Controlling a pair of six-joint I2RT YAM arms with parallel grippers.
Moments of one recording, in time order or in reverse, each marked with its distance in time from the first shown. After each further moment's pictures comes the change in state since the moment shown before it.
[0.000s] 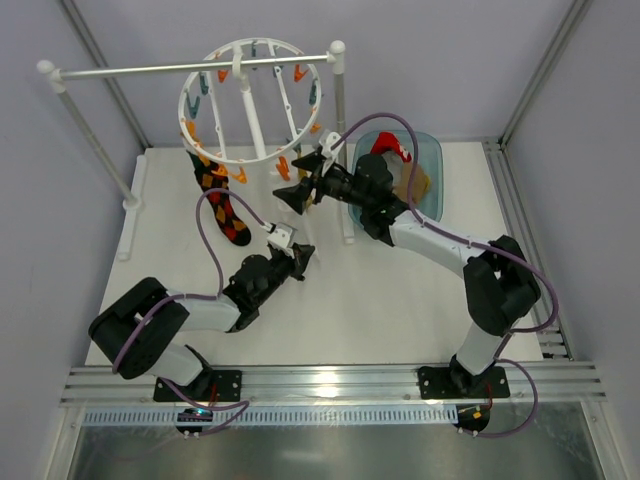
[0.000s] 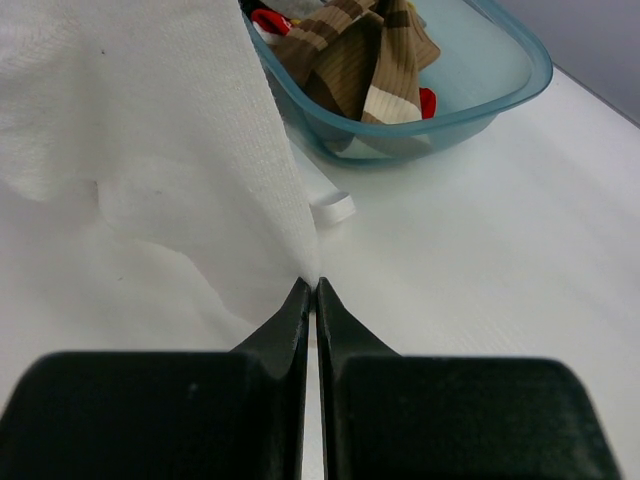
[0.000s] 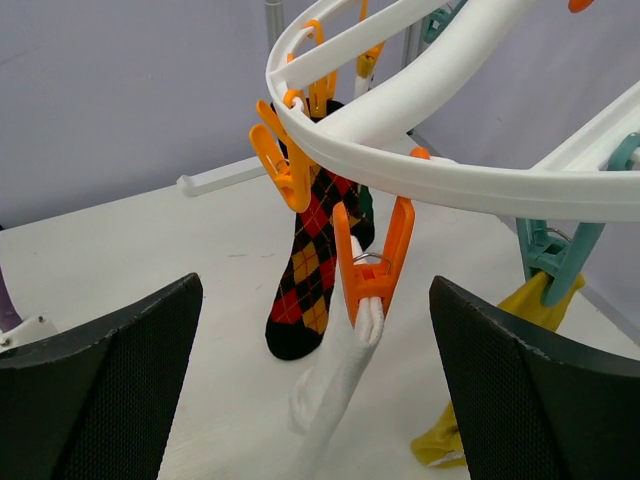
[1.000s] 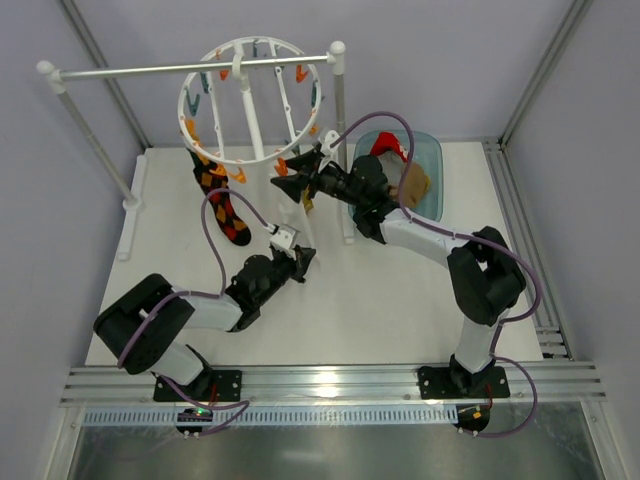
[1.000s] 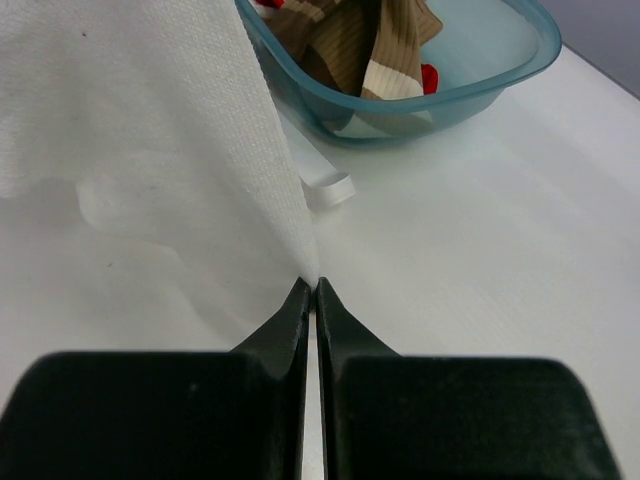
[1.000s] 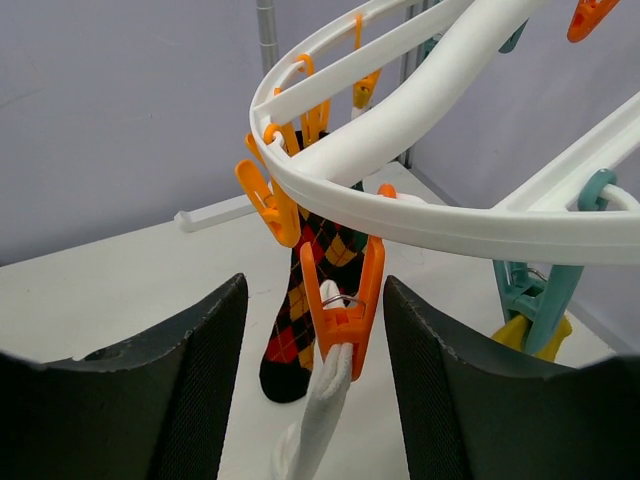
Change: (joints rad) left arm 0.000 0.033 0.000 0.000 0.018 0.001; right arm 0.001 0.102 0.034 0.173 0.005 0.064
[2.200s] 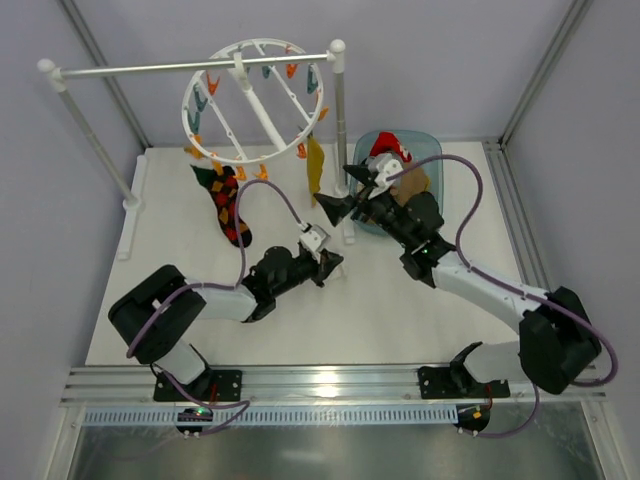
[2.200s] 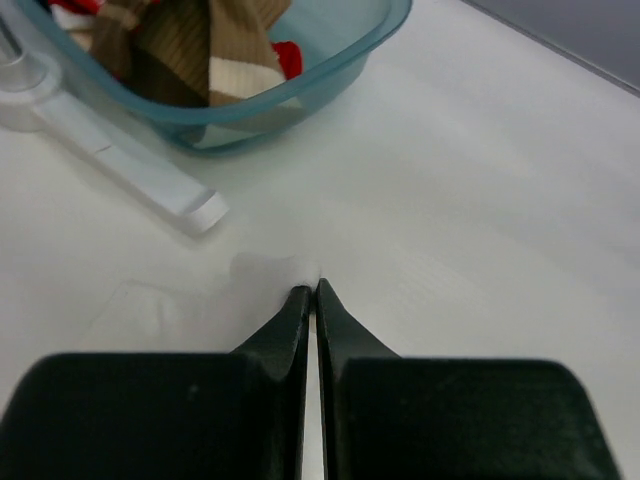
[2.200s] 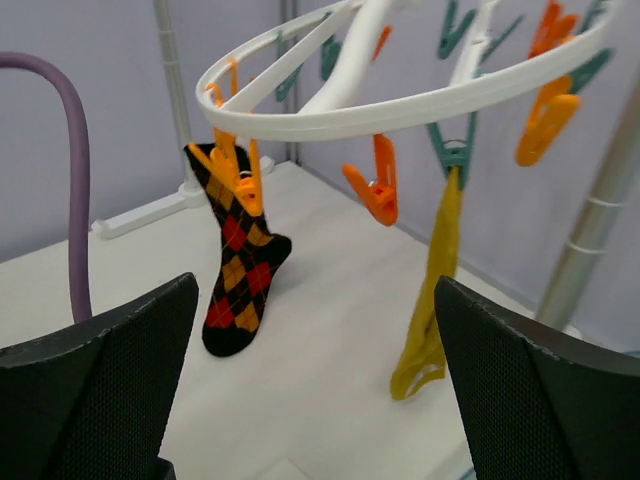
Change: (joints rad) left arm -0.044 0.063 0.098 -0.065 0.196 0.056; right arm -0.011 -0.404 -0.392 -0.004 0.248 -0.091
